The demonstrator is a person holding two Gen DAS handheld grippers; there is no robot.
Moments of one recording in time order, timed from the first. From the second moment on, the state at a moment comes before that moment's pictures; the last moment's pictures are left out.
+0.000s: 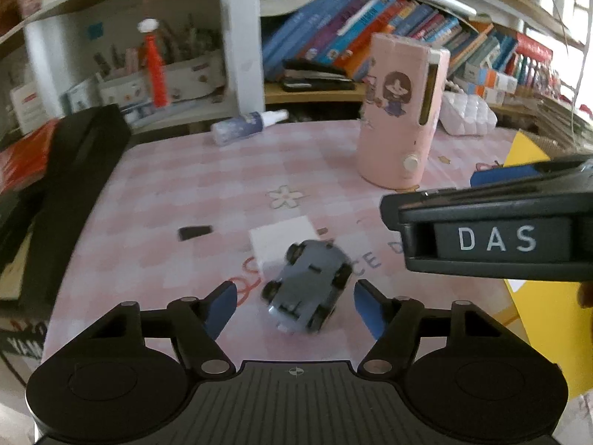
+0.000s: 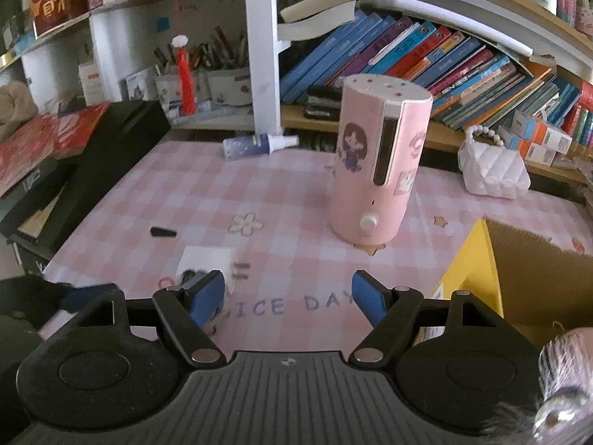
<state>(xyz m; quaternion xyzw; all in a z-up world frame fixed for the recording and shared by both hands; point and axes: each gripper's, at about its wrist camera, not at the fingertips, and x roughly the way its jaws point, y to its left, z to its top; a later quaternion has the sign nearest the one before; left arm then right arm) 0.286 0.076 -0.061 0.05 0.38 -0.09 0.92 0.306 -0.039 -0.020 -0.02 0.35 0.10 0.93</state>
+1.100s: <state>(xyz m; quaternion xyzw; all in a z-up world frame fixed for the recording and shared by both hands) 0.217 0.164 -0.042 -0.07 0.38 0.01 0.92 0.369 0.039 -0.093 -0.06 0.41 0.15 0.90</state>
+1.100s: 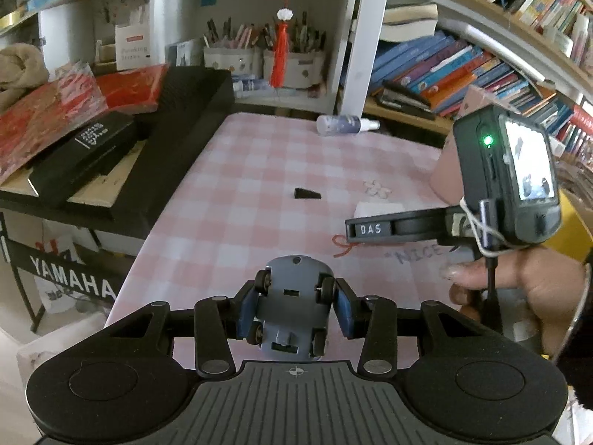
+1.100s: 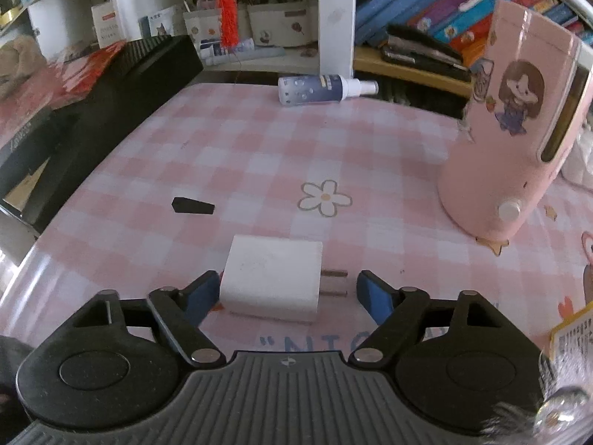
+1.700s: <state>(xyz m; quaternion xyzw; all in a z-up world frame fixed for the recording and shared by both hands) 0.177 0.159 -0.016 -0.08 0.35 -0.03 0.93 0.280 -0.004 -0.046 -0.04 0.39 0.17 0.90</state>
